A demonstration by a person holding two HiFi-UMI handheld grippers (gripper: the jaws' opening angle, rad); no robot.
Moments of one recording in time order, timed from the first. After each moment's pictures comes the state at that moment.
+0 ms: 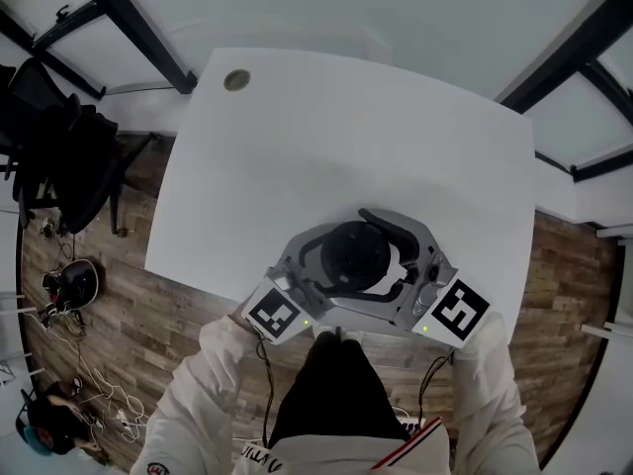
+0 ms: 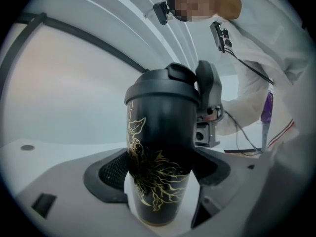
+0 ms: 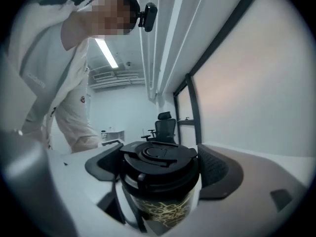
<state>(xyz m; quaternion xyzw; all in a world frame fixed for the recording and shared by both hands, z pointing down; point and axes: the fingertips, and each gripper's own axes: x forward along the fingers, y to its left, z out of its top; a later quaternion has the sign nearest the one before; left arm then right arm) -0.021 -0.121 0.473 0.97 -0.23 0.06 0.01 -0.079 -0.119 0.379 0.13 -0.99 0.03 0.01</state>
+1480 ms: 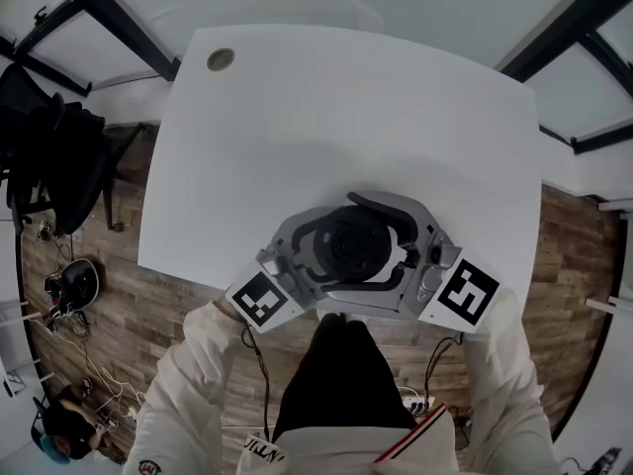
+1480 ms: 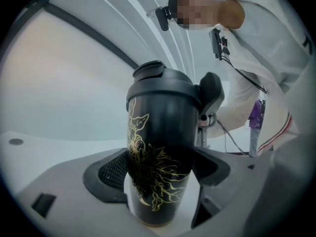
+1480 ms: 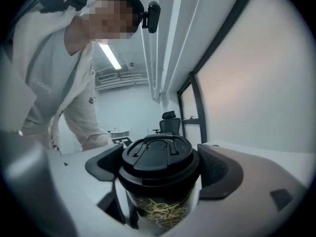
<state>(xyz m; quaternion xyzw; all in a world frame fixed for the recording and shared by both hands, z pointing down) -0.024 -0.112 0.482 0.98 -0.17 0.06 0.03 -0.086 -0.114 0.394 0.10 -0.99 0.04 0.01</state>
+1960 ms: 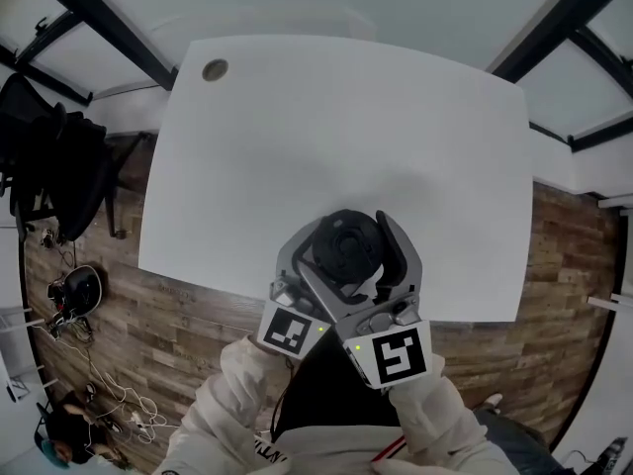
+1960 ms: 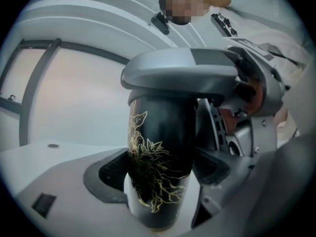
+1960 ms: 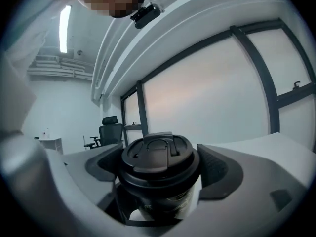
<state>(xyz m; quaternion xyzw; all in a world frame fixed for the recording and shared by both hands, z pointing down) -0.016 -0.111 0.476 0.93 -0.35 0.06 -0.02 -0.049 -0.127 0.397 0.48 -0.87 0.08 0.00</state>
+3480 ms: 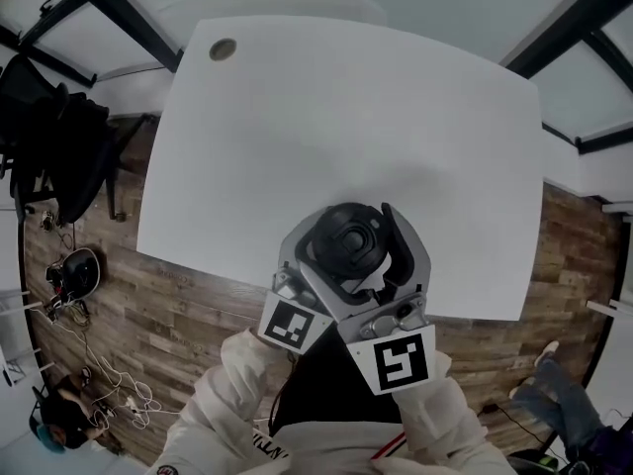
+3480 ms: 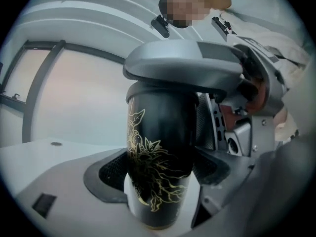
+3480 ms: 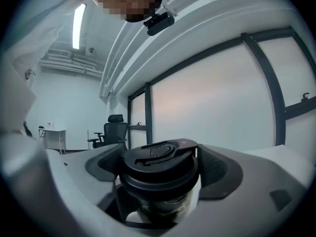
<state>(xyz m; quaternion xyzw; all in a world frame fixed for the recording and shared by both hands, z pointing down) -0.023 -0.106 0.487 0.93 -0.36 0.06 0.00 -0.061 -0.116 0.395 0.46 -0.89 0.04 0.01</state>
